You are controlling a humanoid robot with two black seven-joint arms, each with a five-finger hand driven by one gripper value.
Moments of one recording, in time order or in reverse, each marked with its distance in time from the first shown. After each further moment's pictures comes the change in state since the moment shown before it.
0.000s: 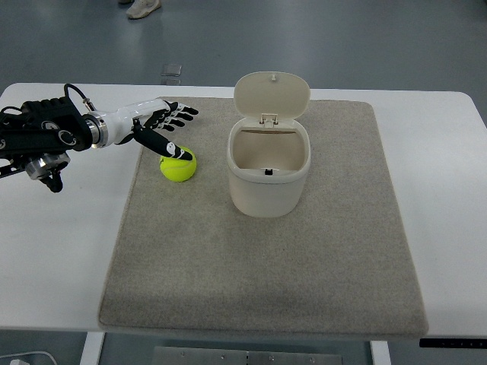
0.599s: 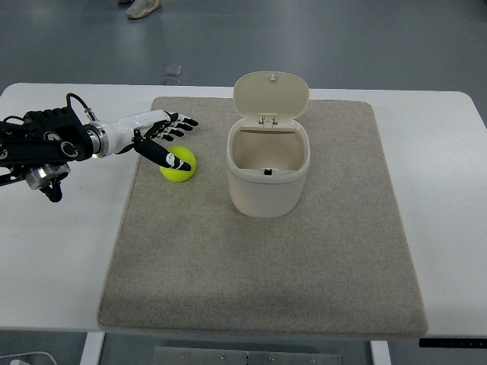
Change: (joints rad) left arm 0.002 0.008 0.053 -0.037 0.015 0.034 -0.003; right arm 0.000 0.000 0.000 0.000 0.000 0.000 0.000
